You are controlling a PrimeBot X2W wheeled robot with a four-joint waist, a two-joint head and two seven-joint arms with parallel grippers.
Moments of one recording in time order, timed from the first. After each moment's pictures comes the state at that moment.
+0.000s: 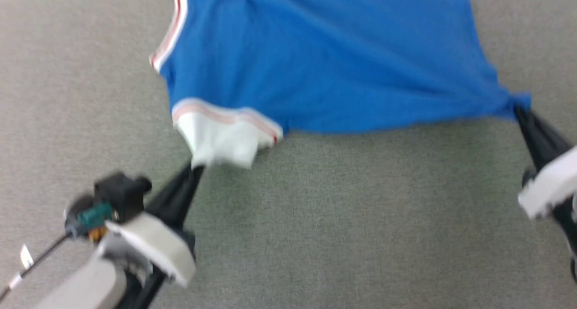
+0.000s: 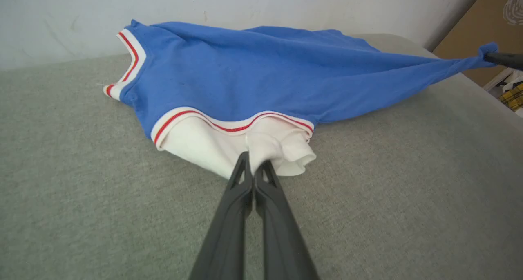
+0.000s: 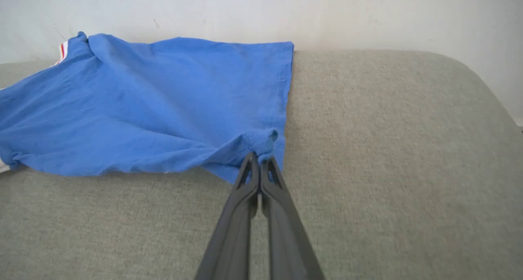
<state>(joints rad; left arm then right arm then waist) -0.32 0.74 -0.67 -0.21 -0.76 0.21 -0.07 -0.27 -0.35 -0.05 -0.02 0.45 0.13 0.31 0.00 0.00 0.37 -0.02</state>
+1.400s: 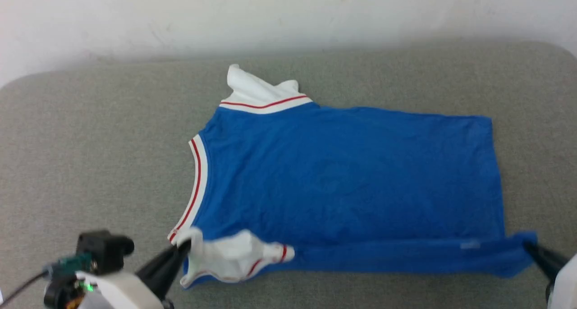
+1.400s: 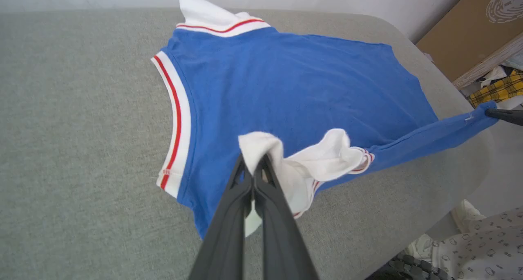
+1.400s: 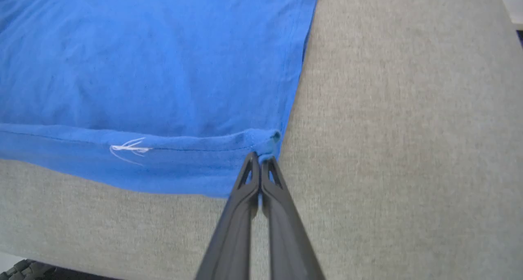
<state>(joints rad) 0.01 0.93 -0.63 -0.46 -1.01 0.32 0.08 0.21 -0.40 -0.15 -0.22 0.55 0.13 0.66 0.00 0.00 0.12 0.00</state>
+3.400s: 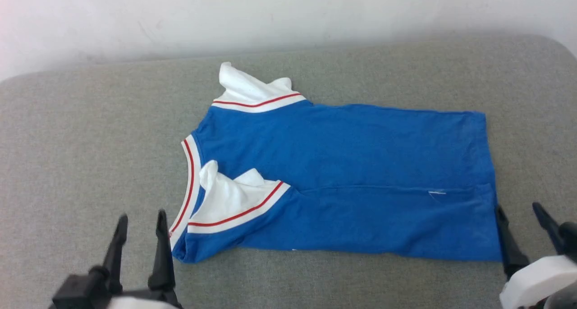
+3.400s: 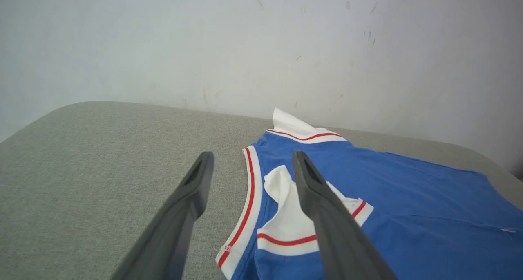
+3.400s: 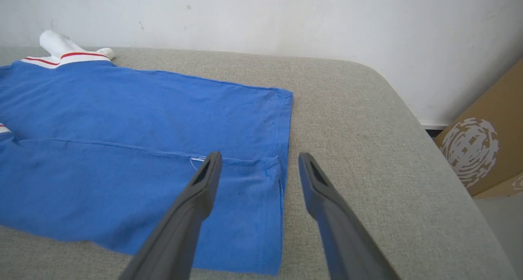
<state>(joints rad) 0.16 0.44 -0.30 -0.27 -0.56 0.37 -0.26 0.15 -0.14 -0.17 -0.20 0.12 0.13 0.20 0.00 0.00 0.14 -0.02</state>
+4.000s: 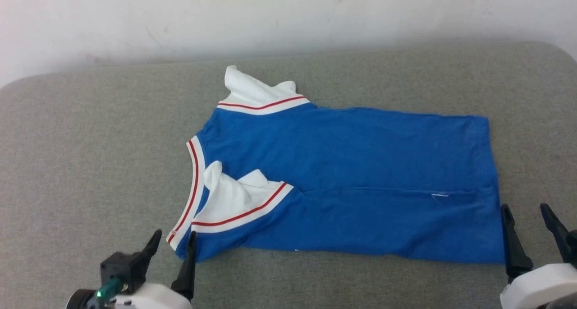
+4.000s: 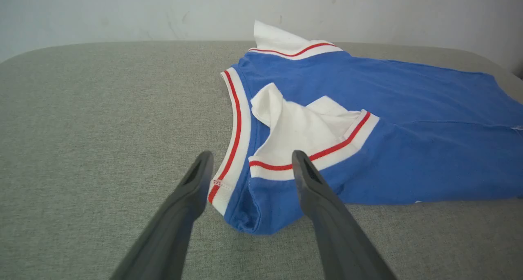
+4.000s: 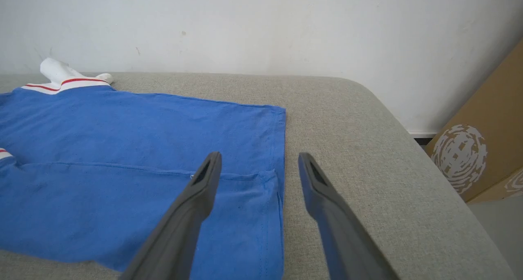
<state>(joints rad) 0.13 0.43 -0.33 -0.12 -0.47 0.24 -0.05 0.18 -0.05 -0.21 -0.21 0.05 0.13 0.11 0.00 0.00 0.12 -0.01</state>
